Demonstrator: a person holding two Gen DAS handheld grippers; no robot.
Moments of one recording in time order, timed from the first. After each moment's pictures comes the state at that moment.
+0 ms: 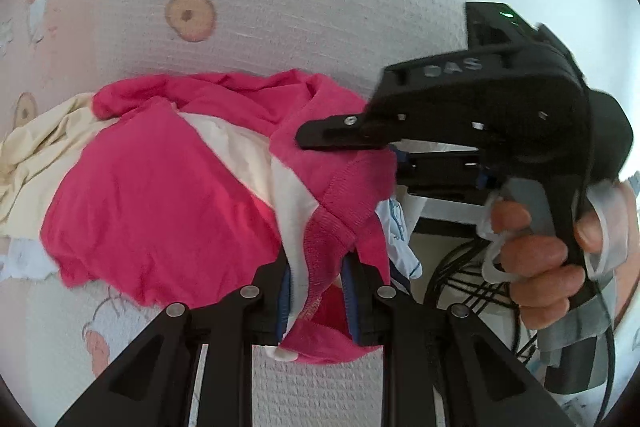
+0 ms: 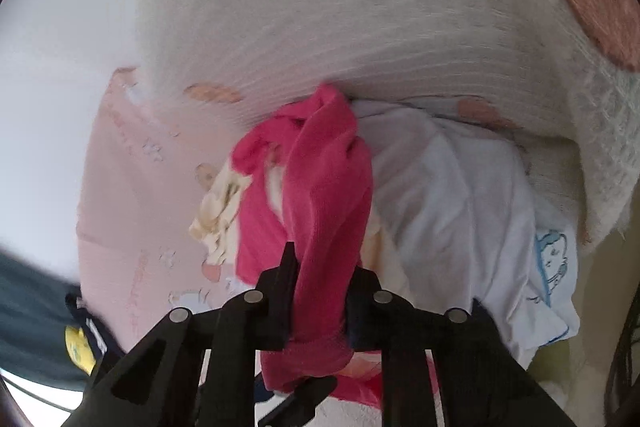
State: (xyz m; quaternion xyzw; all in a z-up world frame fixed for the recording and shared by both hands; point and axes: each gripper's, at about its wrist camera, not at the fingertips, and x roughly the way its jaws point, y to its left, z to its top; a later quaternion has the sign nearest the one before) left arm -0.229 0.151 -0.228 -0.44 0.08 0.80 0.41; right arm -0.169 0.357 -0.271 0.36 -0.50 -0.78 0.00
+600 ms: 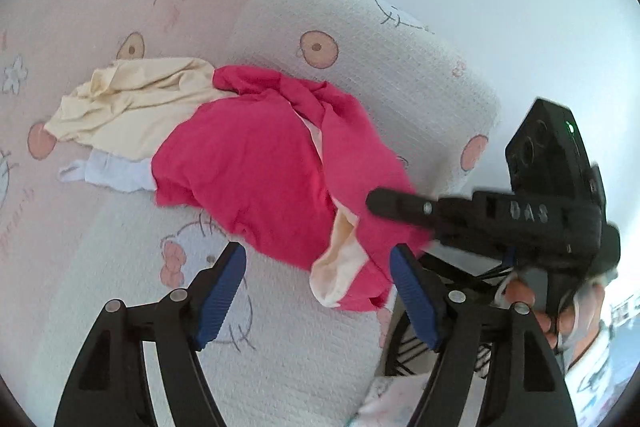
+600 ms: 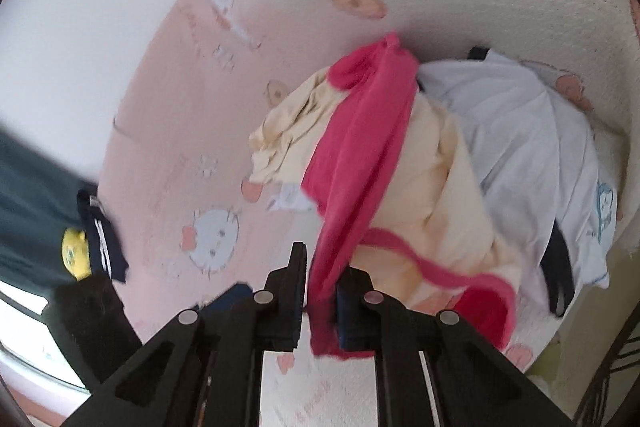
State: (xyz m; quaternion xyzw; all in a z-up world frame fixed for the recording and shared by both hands) left arm -0.221 0.038 -0.165 -0.47 -0.06 0.81 0.33; right arm -0.138 0.261 -0.211 0.40 -0.42 -0.81 0.10
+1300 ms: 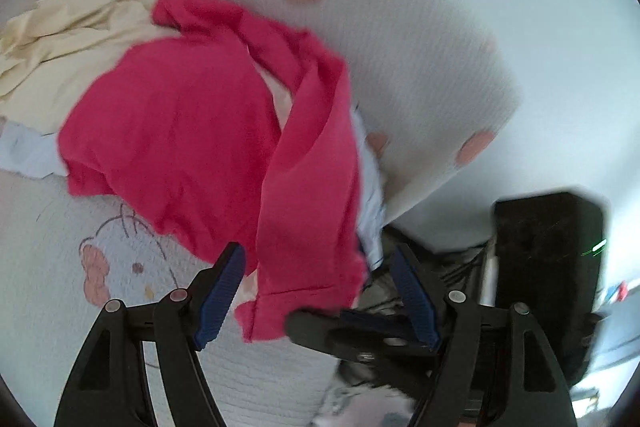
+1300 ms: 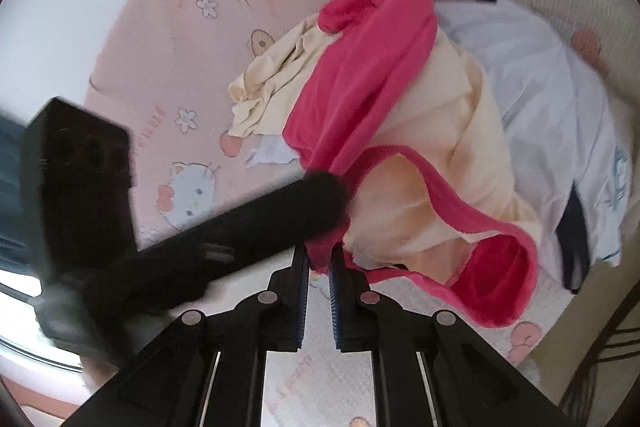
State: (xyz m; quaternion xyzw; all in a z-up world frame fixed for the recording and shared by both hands) left arm -0.282 0.110 -0.211 -0.58 -0.06 0.72 0.37; right arm -0.144 0.245 -0.246 0.46 -0.41 -0.78 0.09
